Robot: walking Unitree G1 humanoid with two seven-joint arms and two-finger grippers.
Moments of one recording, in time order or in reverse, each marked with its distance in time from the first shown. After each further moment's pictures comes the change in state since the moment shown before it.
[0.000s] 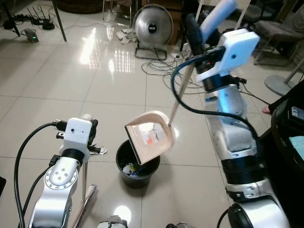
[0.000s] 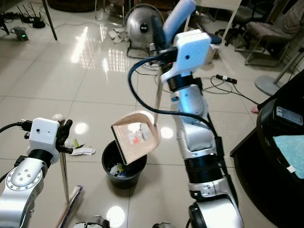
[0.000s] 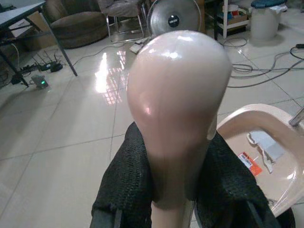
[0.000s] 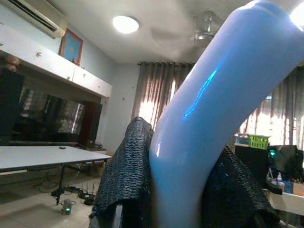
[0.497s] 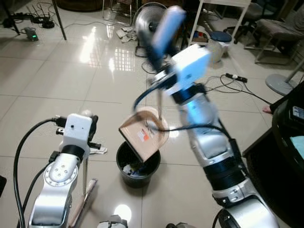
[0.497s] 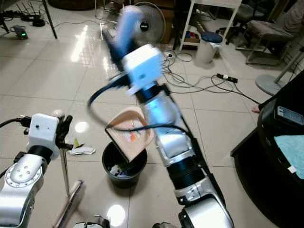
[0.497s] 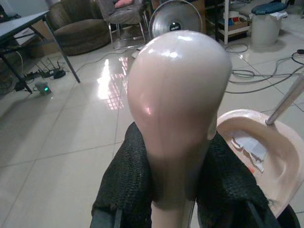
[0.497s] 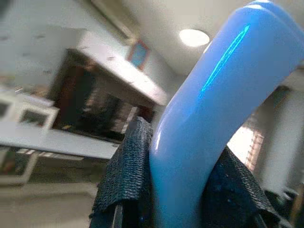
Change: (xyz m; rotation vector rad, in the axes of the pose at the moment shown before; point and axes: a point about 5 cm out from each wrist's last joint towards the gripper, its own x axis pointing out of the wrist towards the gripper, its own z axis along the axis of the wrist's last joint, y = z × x) left arm 0.004 0.002 0.008 0.013 -0.031 0.001; right arm -0.003 0.071 -0.003 -0.041 -0.064 0.333
